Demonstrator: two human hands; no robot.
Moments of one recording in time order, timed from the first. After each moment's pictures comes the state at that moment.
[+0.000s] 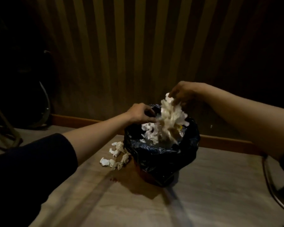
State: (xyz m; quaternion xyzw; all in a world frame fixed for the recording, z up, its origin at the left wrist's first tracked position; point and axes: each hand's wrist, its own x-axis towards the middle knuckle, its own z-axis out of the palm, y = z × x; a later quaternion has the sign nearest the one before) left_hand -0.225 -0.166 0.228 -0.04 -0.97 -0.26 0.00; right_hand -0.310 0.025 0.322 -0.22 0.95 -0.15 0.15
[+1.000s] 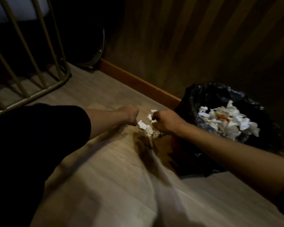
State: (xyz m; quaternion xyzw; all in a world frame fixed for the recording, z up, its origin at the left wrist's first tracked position) left_hand -0.113 -0.353 0.043 0.20 -0.96 -0.14 -0.13; right_hand -0.185 -0.181 0.098 -0.48 0.87 0.03 0.14
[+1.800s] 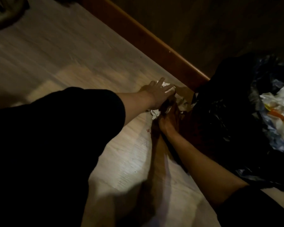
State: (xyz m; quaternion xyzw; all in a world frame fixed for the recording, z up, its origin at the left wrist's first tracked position) left_hand -0.251 -0.354 -0.111 -0.02 -0.99 -0.09 -0.09; right_hand -0.228 -0.207 -0.116 -0.10 0.97 -0.20 0.13
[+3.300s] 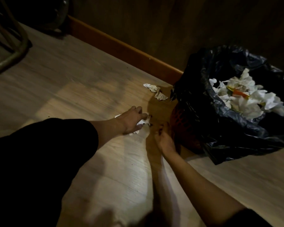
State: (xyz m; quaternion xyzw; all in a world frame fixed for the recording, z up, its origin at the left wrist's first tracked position) left_hand -0.136 -0.330 -0.107 -0.06 -0.98 -0.17 -0.08; right_hand -0.161 -0.134 -0.101 -0.09 0.94 -0.26 0.20
